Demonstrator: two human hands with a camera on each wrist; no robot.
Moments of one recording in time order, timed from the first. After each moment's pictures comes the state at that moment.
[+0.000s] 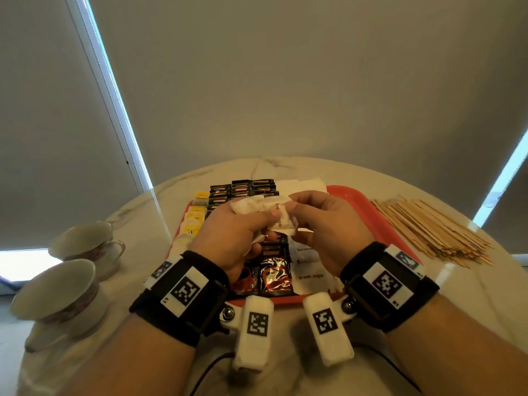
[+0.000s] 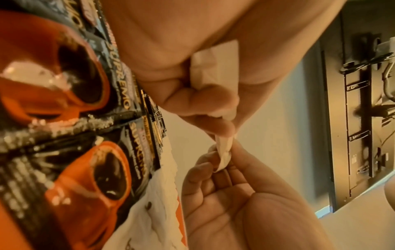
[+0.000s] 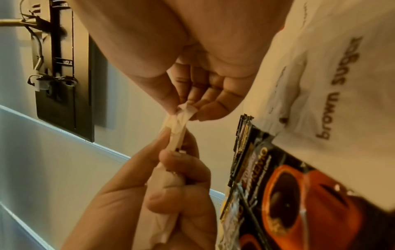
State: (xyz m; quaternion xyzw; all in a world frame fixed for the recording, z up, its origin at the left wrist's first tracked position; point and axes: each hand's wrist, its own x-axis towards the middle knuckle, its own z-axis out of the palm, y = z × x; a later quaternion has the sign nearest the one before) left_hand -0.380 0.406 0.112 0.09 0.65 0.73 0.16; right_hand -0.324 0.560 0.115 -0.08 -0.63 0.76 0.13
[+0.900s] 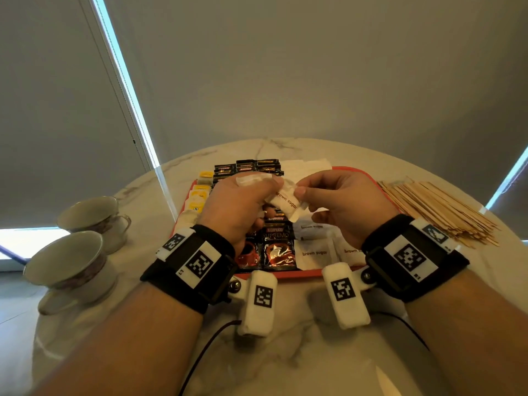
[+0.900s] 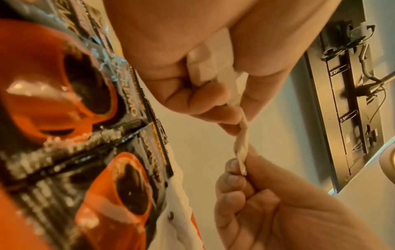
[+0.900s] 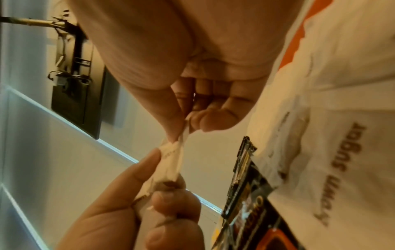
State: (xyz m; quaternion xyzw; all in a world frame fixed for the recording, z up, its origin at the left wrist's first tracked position) left_hand -0.378 0.410 0.113 0.10 0.69 0.71 0.10; right_hand -0.316 0.578 0.118 -0.08 -0.74 0.66 0.12
